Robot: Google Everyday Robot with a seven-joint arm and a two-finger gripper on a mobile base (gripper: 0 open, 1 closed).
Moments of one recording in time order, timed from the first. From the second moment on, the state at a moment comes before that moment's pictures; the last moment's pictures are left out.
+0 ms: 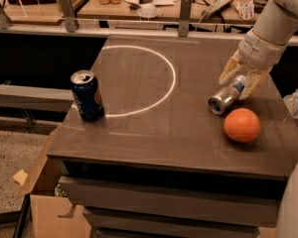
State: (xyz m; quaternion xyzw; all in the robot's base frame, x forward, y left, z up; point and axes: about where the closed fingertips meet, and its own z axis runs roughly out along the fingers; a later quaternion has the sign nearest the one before) arm 0.597 -0.249 0.863 -0.89 0.44 0.02 0.10
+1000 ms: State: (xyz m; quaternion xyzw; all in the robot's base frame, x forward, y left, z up) arm 0.605 -0.279 0.882 -0.87 0.48 -0.02 0.11
